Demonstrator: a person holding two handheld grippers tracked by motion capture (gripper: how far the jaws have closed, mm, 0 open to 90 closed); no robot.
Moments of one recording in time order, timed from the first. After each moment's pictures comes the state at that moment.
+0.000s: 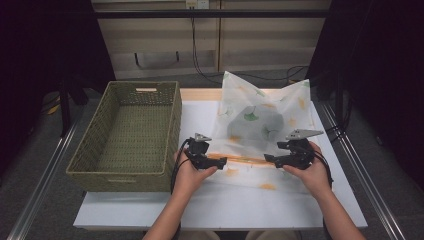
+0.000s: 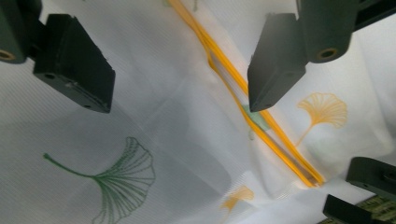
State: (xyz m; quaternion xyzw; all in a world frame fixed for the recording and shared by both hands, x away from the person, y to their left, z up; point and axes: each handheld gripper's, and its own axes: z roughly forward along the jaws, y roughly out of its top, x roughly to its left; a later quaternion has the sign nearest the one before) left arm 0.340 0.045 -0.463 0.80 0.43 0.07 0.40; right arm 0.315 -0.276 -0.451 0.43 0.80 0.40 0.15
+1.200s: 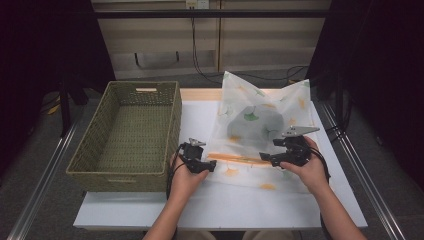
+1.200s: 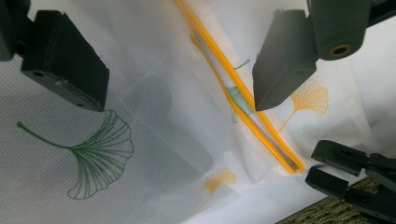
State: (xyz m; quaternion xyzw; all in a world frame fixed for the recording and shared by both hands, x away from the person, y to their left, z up) left arm 0.335 0.062 -0.475 0.81 0.45 0.10 0.35; right arm 0.322 -0.266 -0.444 0.41 0.80 0.41 0.15
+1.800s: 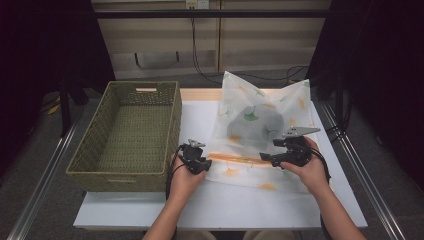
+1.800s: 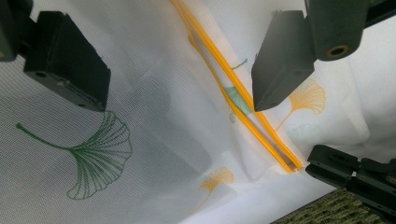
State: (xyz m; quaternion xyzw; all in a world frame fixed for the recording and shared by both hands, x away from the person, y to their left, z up) left arm 0.332 0.063 -0.474 0.81 0.46 0.09 0.35; right arm 0.320 -0.266 -0.445 0.41 0.80 0.42 0.15
